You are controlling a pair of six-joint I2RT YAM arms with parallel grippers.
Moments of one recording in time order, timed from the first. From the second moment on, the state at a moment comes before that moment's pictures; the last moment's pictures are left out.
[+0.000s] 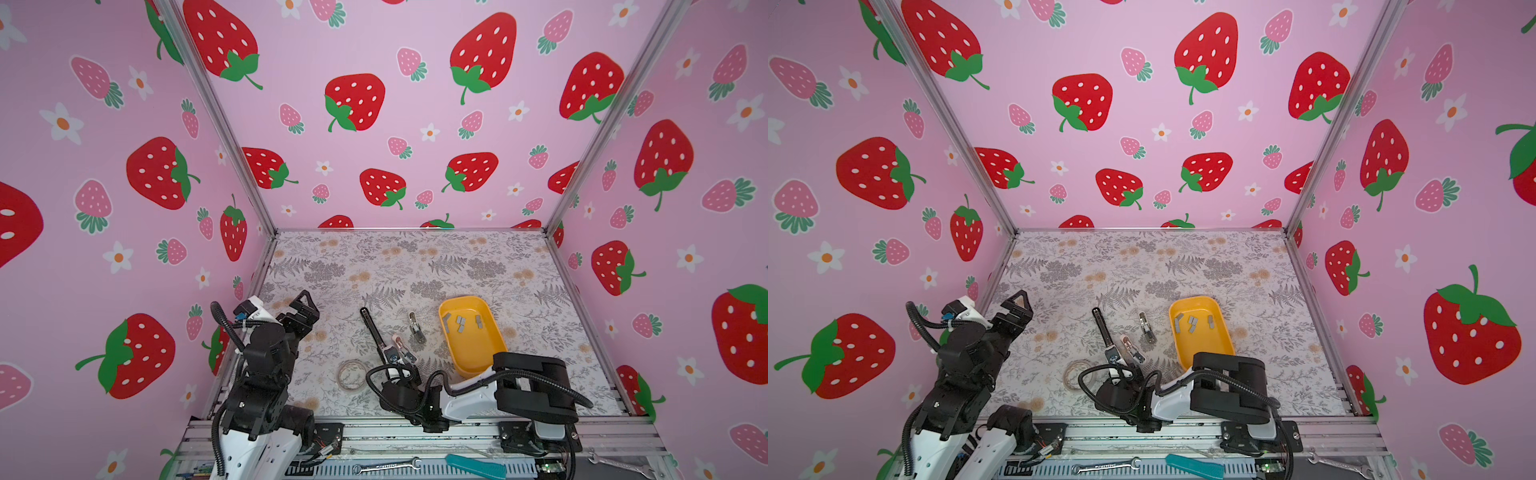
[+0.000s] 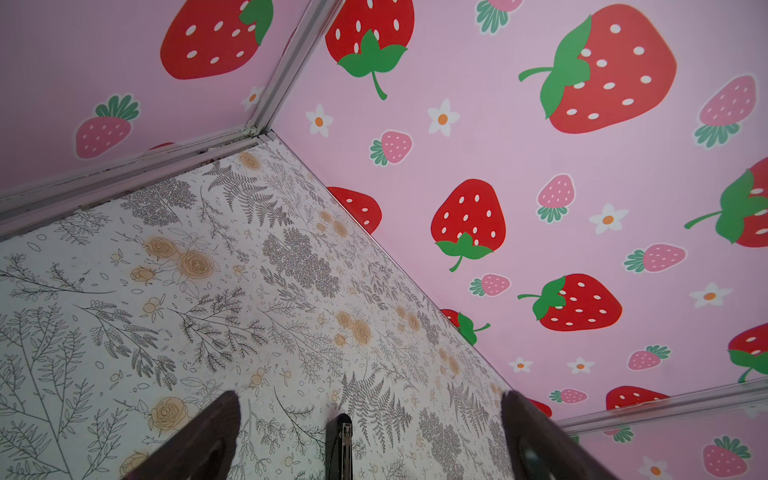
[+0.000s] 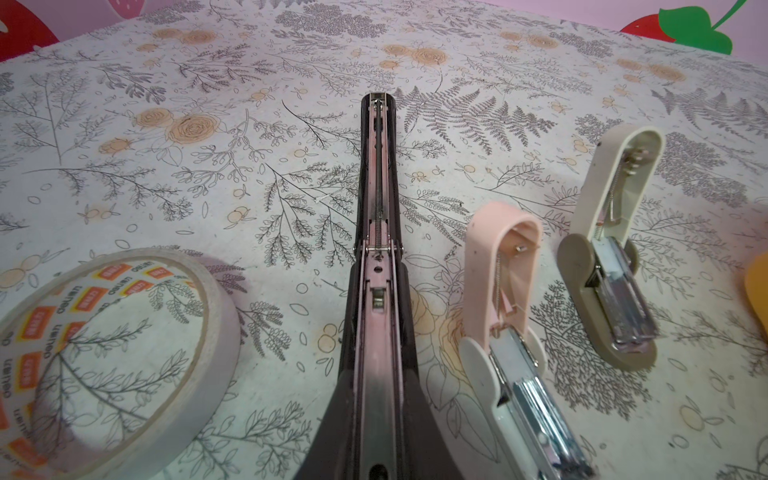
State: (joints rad) left arm -0.18 0.42 0.66 -0.49 -0.29 -0.83; right arm 1.56 1.90 0.80 0.40 0.85 0.56
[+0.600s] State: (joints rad) left arm -0.17 0.43 0.66 -0.48 -0.26 -0.83; right arm 1.60 1.42 0.79 0.27 0.82 0.50
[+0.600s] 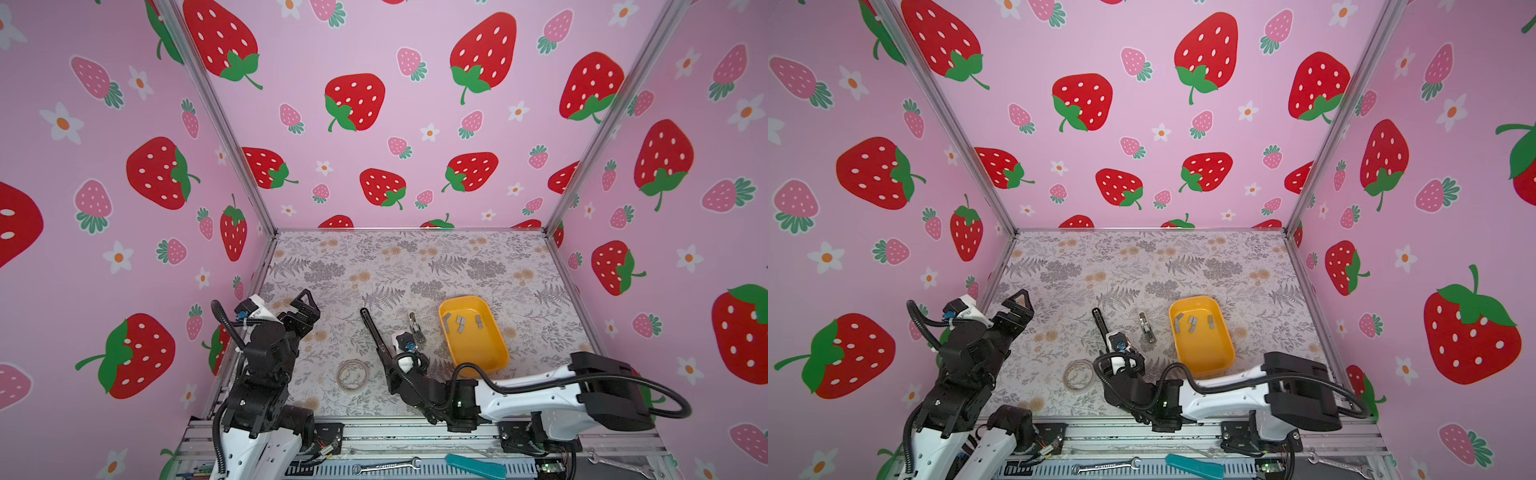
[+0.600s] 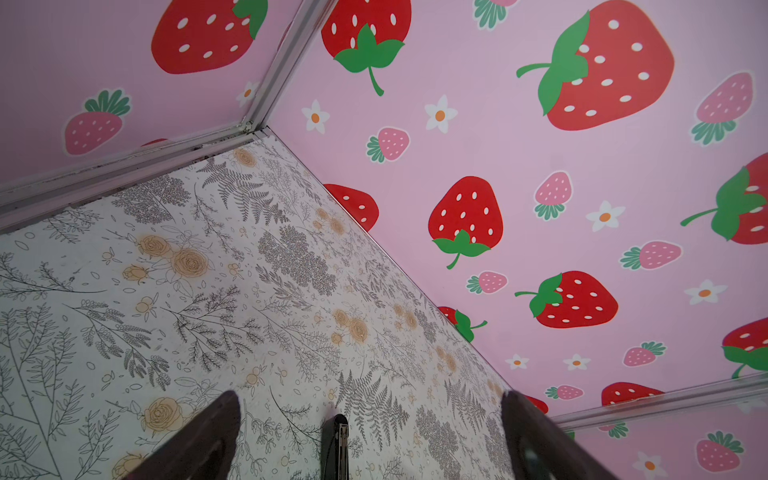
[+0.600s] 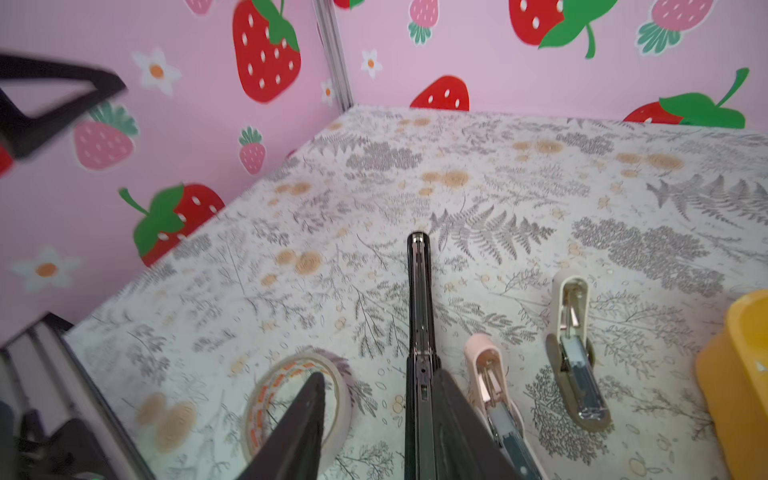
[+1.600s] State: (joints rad) left arm -0.17 0.56 0.21 -0.14 -0.09 -0.53; right arm 0.73 1.26 0.70 -0.22 0.37 0.37
